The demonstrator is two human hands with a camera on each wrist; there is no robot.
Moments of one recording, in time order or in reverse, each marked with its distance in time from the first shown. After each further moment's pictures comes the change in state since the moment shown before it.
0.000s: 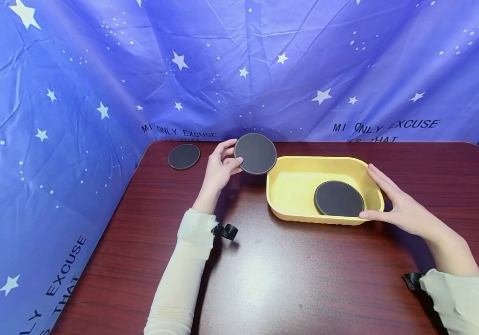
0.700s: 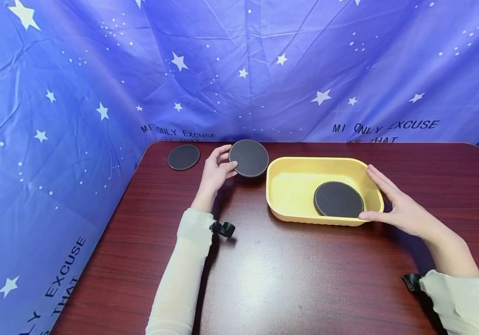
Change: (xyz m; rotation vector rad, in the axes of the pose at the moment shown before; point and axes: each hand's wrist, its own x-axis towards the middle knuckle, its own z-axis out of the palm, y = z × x) left_hand 0.012 -0.021 -0.013 0.025 0.062 -0.100; right_hand -0.001 0.000 0.001 0.007 0.002 0.001
